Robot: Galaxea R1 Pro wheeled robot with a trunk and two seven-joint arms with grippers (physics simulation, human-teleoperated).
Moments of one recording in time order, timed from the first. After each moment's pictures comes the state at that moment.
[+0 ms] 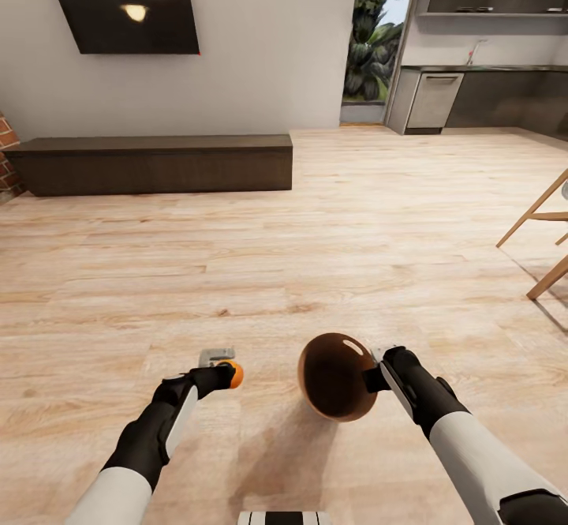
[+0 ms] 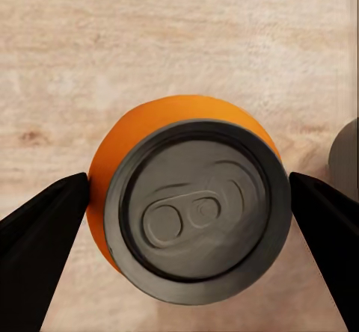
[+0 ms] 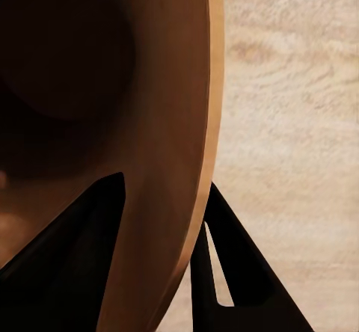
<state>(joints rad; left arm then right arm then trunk) -0.55 -0.06 -0.01 -0.91 0.09 0.53 -0.08 -0.76 -0.07 0.21 -0.67 0.01 0.84 0.04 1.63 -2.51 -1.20</state>
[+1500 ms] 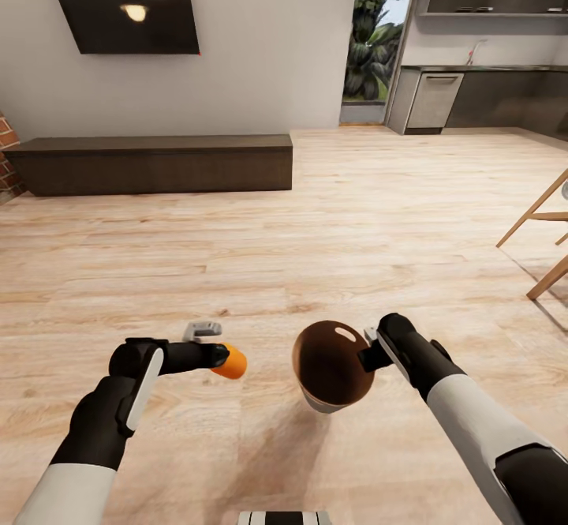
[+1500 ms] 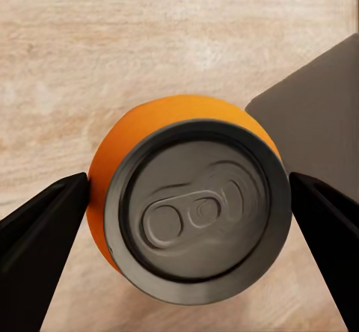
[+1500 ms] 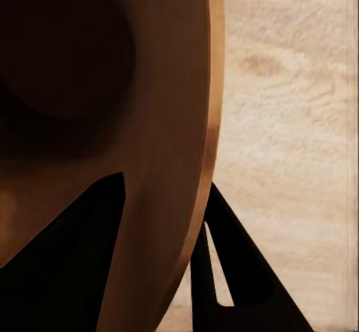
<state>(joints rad) -0.56 0.05 -0.01 -1.32 0.08 1.05 -0.38 -0.90 -0.10 0.34 -0.68 0.03 1.05 0.21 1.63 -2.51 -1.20</state>
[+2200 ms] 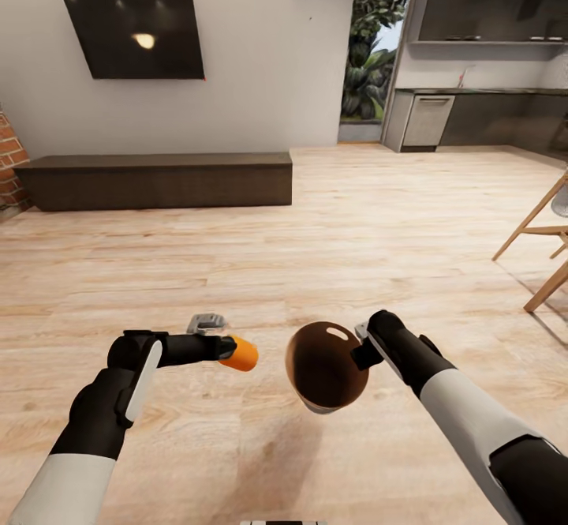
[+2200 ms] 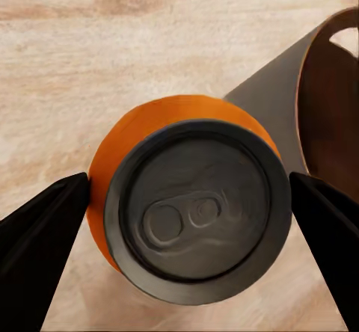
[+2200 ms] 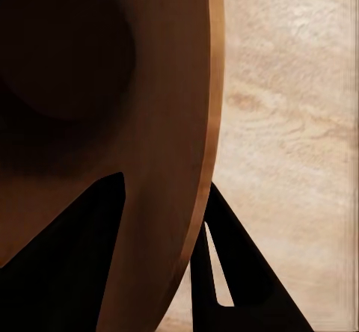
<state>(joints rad) -0.59 0.06 -0.01 -1.32 0.09 1.05 -0.51 -0.93 -0.09 0.46 -0.67 0.02 1.05 0.23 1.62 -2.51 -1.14</state>
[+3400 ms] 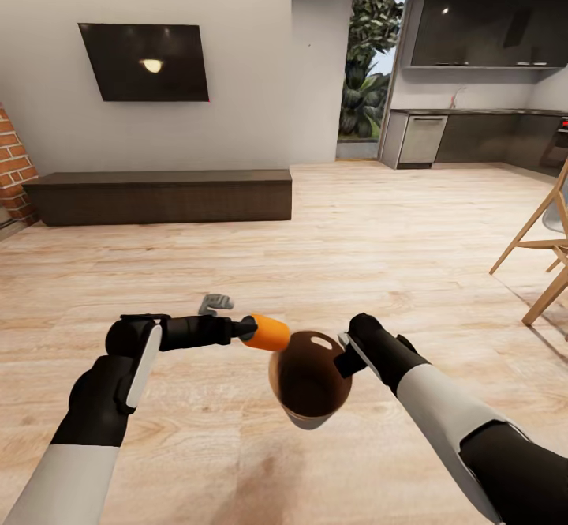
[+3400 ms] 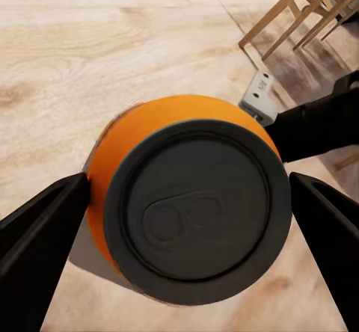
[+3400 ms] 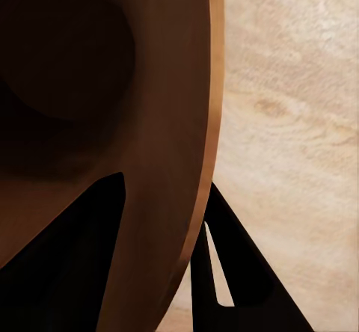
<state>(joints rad) -0.63 0.04 -0.02 -1.42 0.08 1.05 -0.81 -0.97 0.01 0.47 -0.54 0.02 1.05 0.22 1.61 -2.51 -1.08</state>
